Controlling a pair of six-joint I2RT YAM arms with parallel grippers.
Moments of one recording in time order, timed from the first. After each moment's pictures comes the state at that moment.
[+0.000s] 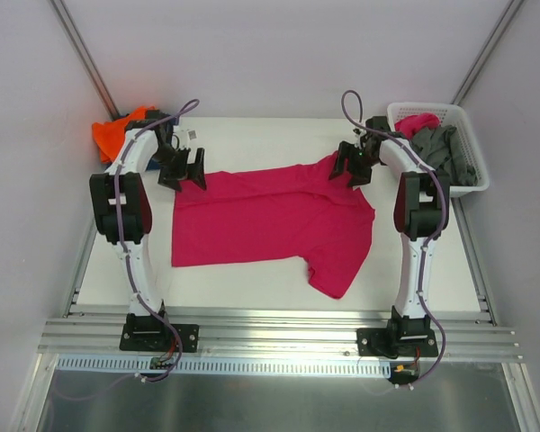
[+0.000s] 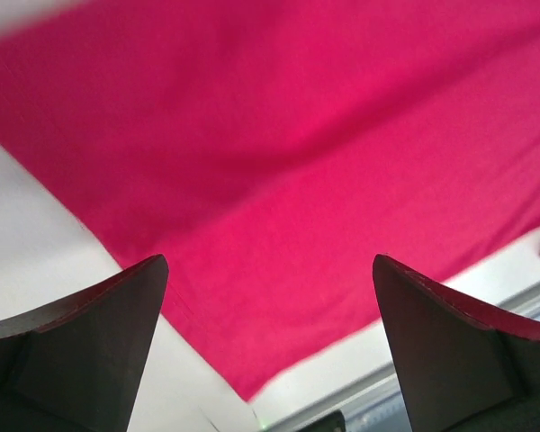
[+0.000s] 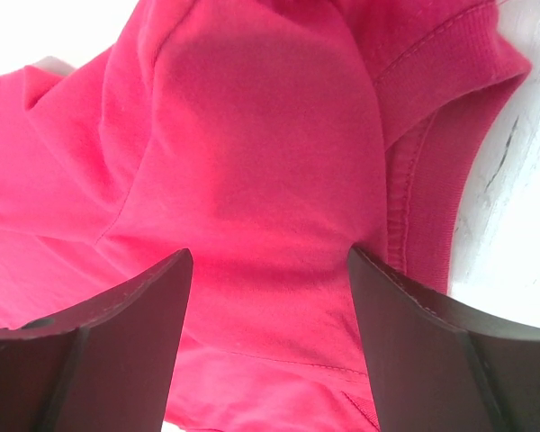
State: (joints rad) left arm 0.05 2.07 1.78 -1.11 0.45 0.15; right arm 0.10 2.30 1.89 -0.75 -0.38 0.26
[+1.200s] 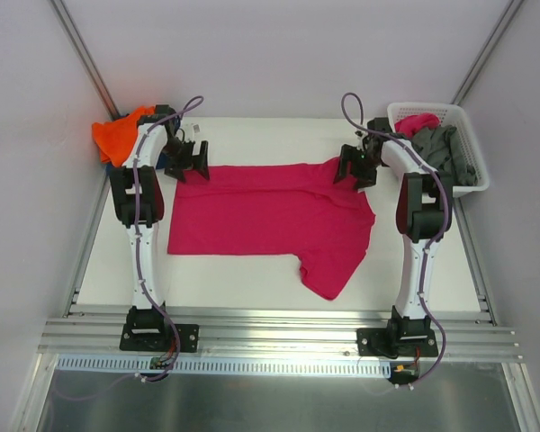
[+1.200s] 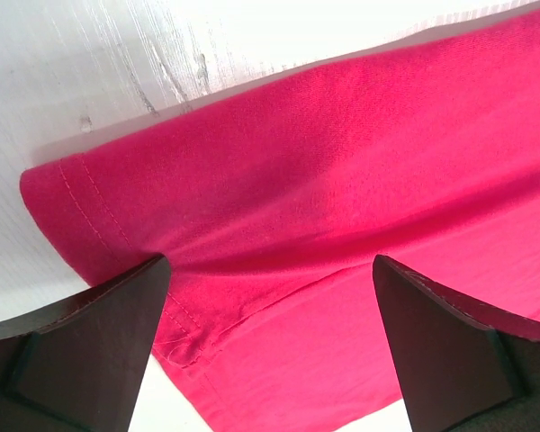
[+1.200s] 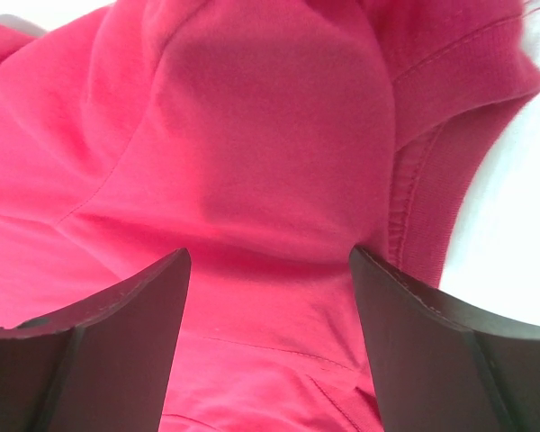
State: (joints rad) left arm 0.05 2.48 2.25 -1.13 0.41 0.12; right arm 0.09 2.26 1.83 -0.76 -0.31 0.21
